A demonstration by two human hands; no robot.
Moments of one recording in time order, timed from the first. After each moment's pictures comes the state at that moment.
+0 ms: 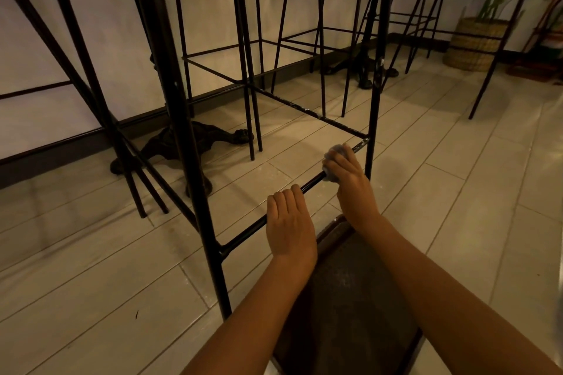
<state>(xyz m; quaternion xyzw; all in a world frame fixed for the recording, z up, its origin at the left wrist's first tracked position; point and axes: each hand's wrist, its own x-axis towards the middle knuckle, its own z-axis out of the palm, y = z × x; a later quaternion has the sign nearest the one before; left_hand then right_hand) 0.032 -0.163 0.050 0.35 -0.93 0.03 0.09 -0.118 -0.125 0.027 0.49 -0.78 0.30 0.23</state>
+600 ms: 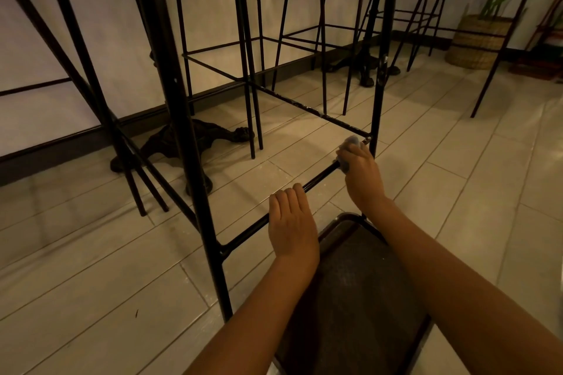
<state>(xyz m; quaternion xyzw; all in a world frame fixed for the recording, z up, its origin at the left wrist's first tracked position) 0.032 -0.163 0.047 0.36 -0.93 0.03 0.08 -0.140 -0.129 0.044 0.43 -0.83 0.29 0.17</state>
